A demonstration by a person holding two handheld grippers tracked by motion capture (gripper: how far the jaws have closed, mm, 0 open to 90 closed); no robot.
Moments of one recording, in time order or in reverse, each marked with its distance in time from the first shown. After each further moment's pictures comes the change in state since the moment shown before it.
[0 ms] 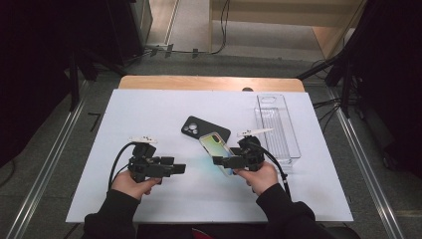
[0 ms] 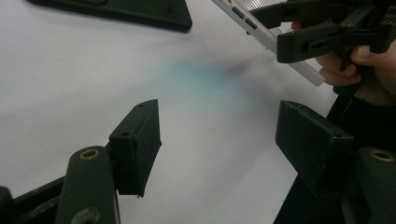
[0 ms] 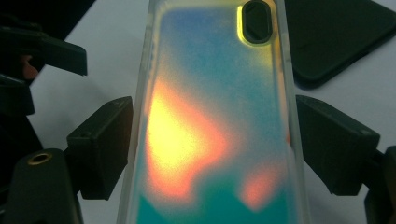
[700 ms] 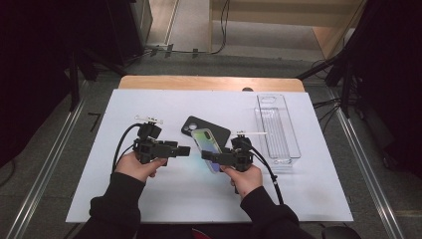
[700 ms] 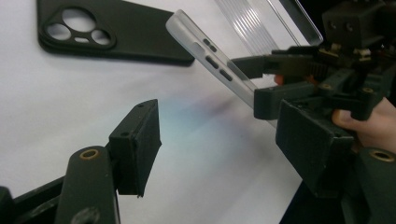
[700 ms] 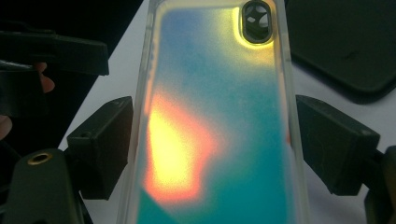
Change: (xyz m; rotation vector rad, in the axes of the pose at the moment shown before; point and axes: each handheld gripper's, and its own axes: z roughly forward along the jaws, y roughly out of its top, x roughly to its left) left arm -0.005 0.047 -0.001 0.003 0.037 -0.033; right arm 0.015 0.001 0.024 -0.129 0.059 0.156
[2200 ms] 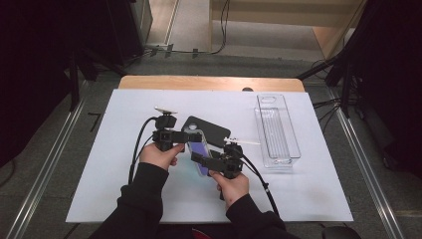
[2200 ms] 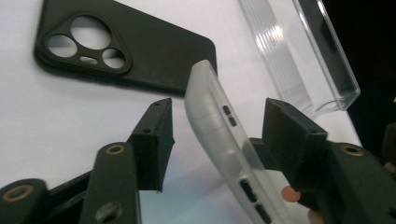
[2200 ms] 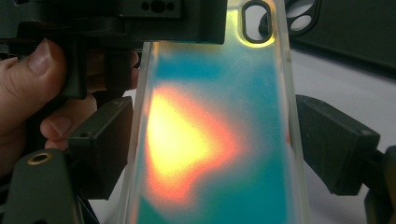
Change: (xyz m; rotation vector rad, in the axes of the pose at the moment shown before) left arm 0.011 0.025 0.054 -0.017 0.035 -0.199; right arm 0.018 -0.021 0.020 -0.106 0.050 0.072
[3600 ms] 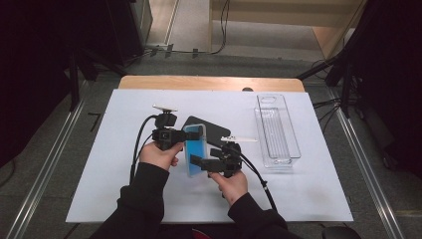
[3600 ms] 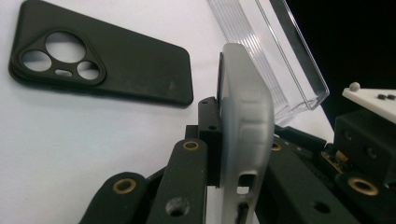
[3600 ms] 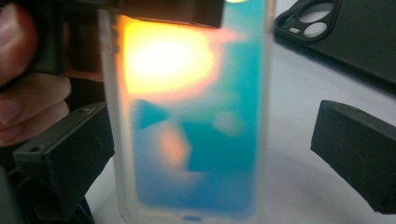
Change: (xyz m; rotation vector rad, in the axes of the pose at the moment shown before) left arm -0.019 0.003 -0.015 -0.033 -0.019 0.060; right arm -0.001 0.007 0.001 0.050 0.013 -0.107
